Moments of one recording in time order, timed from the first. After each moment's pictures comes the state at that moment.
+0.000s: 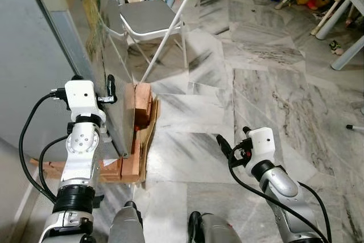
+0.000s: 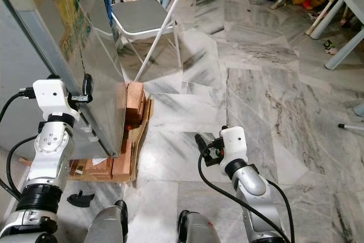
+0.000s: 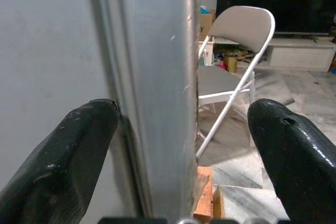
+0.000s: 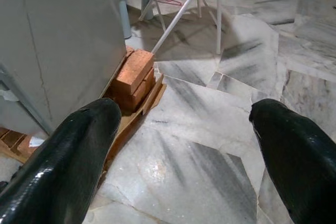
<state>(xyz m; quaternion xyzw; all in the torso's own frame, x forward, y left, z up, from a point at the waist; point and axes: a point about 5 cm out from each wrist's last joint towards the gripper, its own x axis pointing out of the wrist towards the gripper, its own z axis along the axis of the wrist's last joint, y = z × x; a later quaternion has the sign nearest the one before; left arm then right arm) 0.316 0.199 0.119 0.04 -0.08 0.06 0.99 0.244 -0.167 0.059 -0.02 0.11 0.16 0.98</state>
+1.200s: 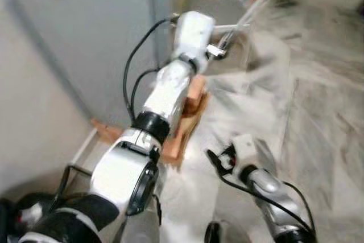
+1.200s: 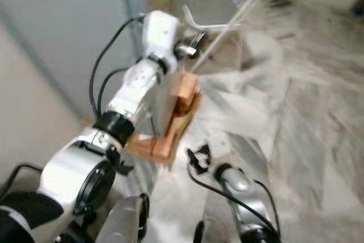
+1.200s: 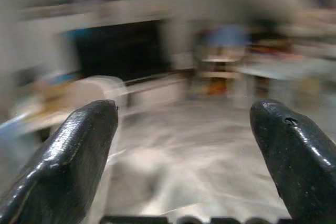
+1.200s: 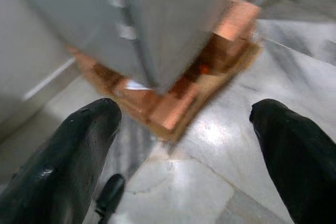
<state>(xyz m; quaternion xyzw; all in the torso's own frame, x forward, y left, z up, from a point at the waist) 0.362 -0.031 0.246 0.06 -0.18 -0.39 0.90 0.246 -0.149 0.028 -0.03 0.21 0.19 0.96</state>
